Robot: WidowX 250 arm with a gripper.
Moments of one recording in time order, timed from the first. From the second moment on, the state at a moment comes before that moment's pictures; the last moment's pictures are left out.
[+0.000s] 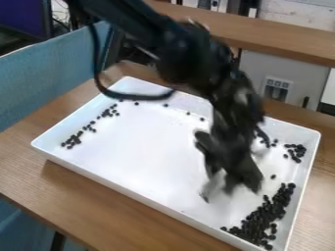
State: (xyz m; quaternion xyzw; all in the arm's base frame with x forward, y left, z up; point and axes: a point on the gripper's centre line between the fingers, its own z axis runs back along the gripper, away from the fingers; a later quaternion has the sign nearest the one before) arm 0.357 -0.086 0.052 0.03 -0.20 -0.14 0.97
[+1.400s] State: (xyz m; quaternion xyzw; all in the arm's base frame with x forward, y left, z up) arm 0.371 0.003 0.066 -0.01 -0.14 -0.11 0.98
